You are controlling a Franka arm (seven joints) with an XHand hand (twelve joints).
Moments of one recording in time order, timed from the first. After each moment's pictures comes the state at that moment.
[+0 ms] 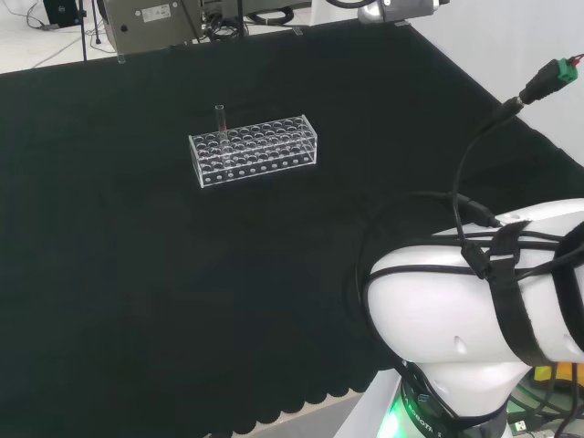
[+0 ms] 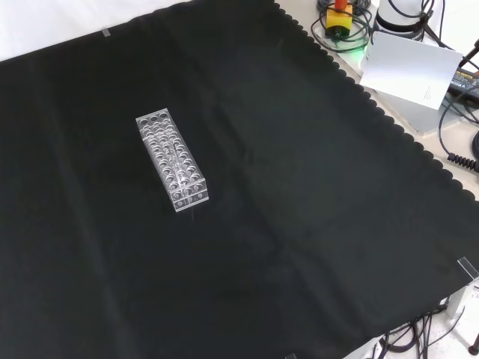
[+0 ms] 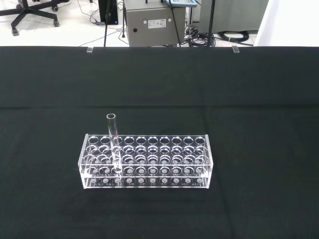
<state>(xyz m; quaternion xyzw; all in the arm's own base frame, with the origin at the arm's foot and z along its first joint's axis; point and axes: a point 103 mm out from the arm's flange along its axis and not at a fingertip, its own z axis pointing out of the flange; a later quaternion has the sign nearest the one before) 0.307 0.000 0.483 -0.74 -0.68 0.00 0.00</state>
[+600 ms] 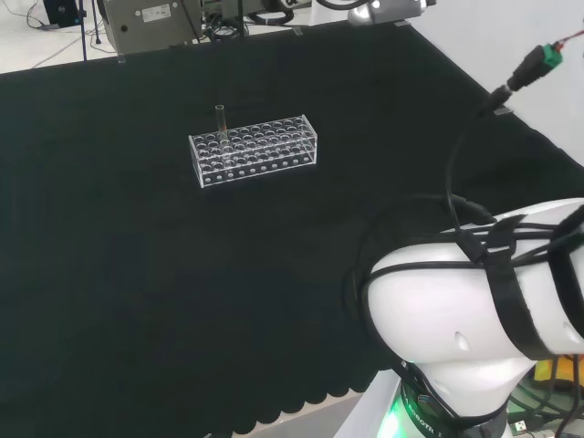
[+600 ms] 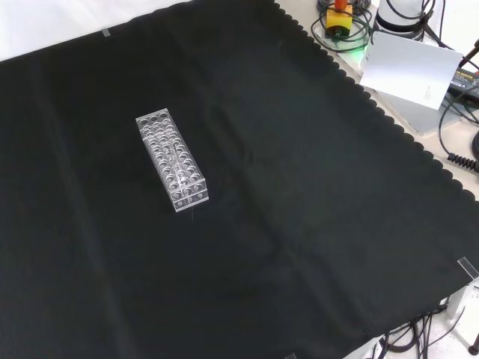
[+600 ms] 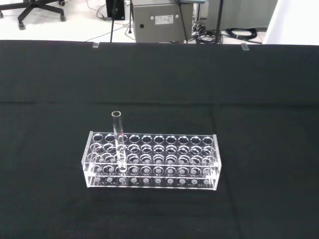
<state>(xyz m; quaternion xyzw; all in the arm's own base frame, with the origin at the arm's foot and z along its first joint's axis) 0.329 0.005 0.470 -0.73 -0.69 0.01 0.01</state>
